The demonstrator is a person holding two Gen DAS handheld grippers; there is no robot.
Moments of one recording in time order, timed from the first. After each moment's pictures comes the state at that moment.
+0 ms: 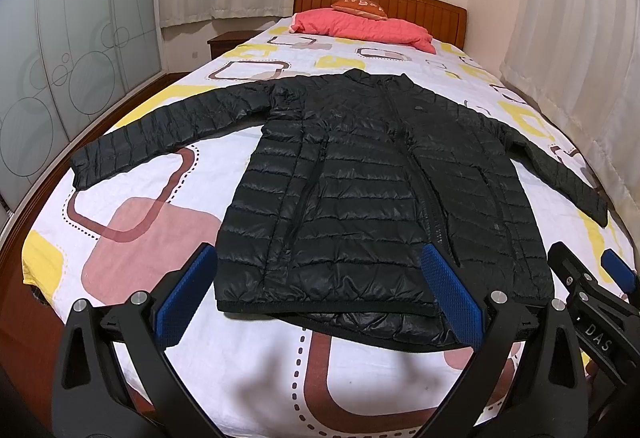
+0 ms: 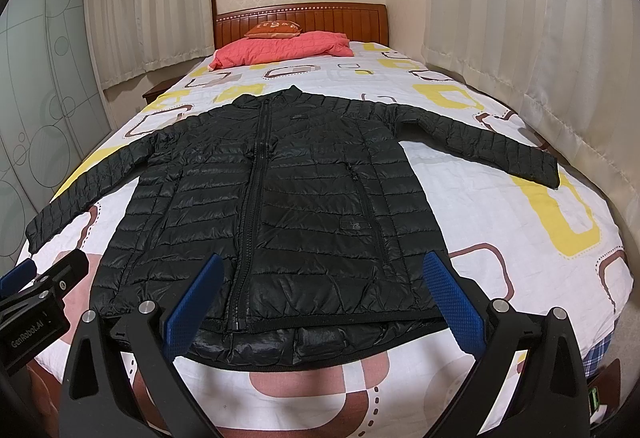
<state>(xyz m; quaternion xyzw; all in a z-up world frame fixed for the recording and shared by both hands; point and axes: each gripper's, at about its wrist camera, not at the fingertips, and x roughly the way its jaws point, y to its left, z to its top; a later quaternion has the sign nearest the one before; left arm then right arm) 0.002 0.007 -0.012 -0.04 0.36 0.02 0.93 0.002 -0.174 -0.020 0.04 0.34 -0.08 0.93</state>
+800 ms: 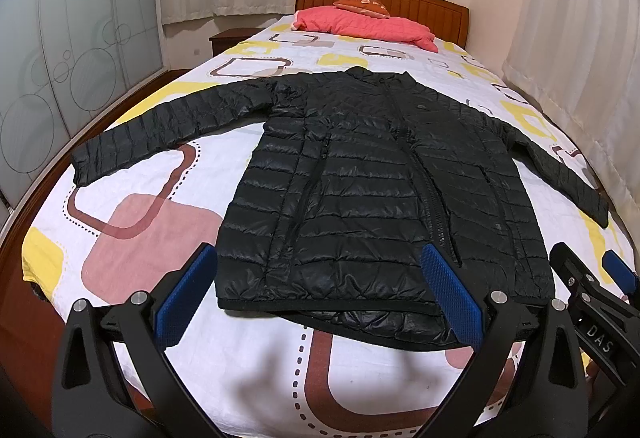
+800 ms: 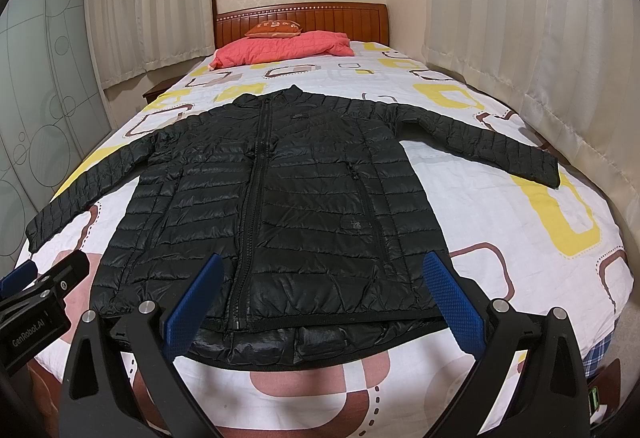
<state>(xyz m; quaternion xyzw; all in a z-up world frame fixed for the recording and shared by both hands) 0.002 0.009 -0.014 -0.04 0.36 0.02 0.93 0.002 -0.173 -0.020 0.04 0.34 -0.08 0.93</state>
